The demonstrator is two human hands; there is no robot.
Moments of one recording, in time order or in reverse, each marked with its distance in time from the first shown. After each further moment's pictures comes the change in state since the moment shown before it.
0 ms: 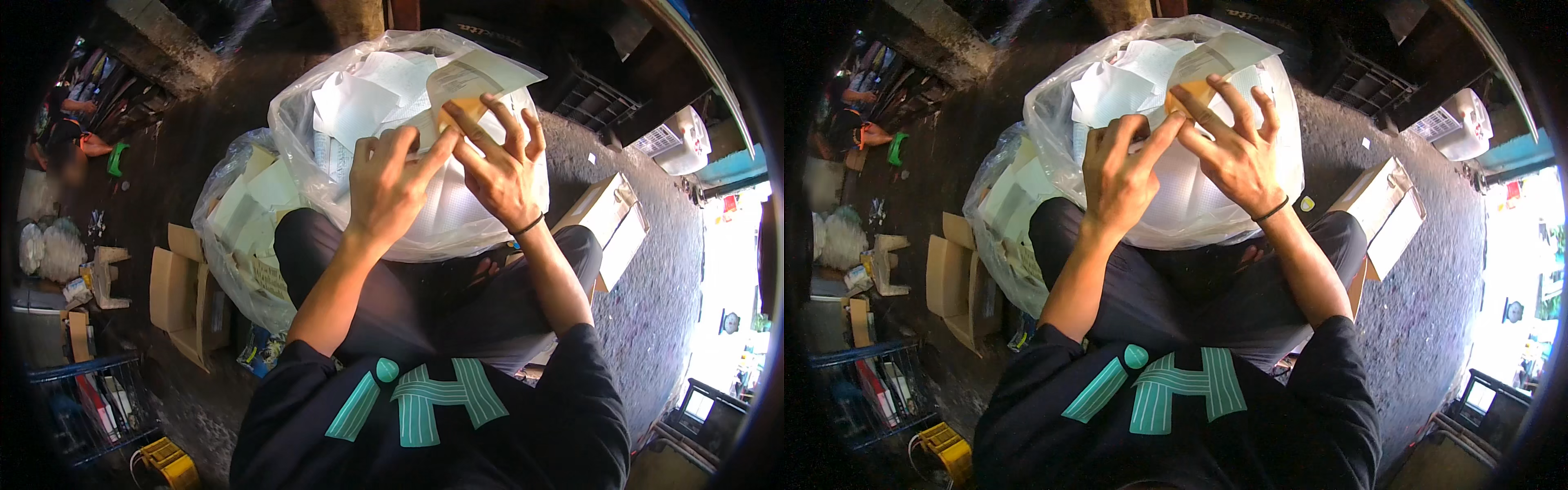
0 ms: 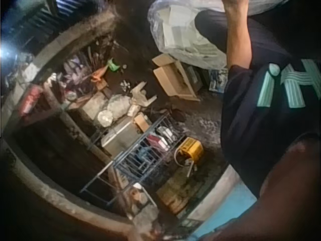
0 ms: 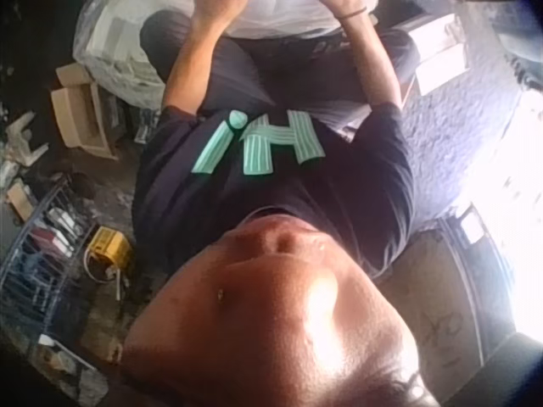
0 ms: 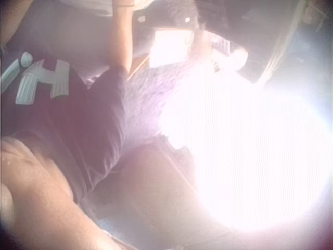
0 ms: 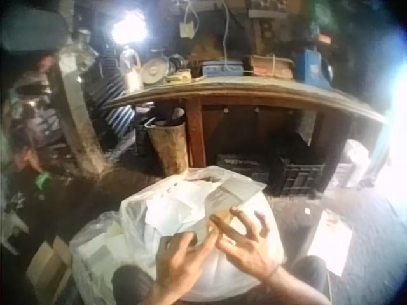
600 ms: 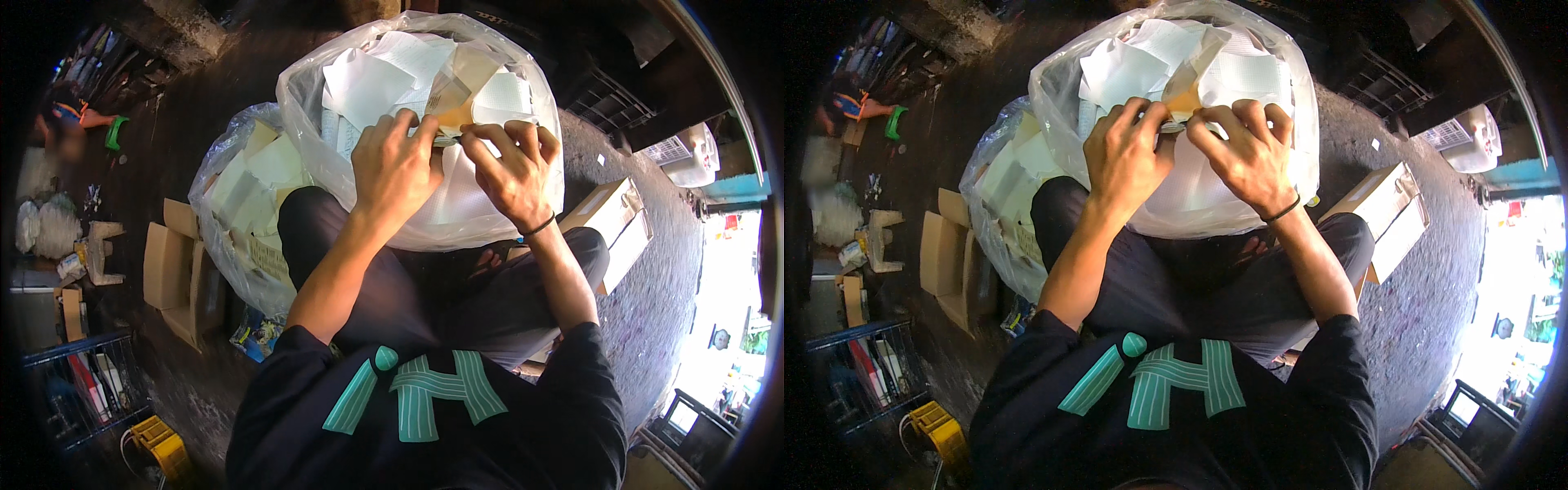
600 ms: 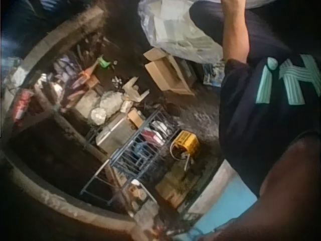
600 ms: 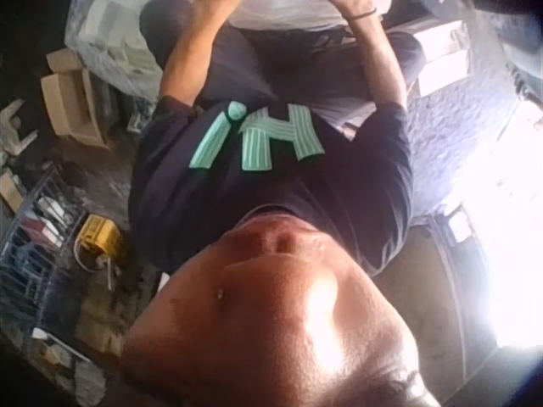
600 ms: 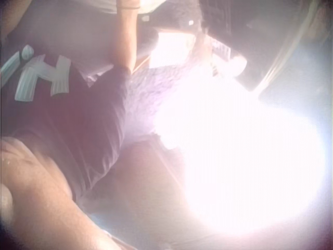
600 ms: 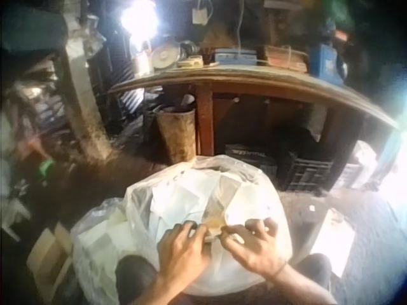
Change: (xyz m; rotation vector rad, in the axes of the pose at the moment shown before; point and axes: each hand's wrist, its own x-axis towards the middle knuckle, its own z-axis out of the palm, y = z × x) left_hand -0.004 -0.016 0.014 -0.023 -0.121 -0.261; right_hand 0.003 -0.001 0.004 0.049 0.007 -0.119
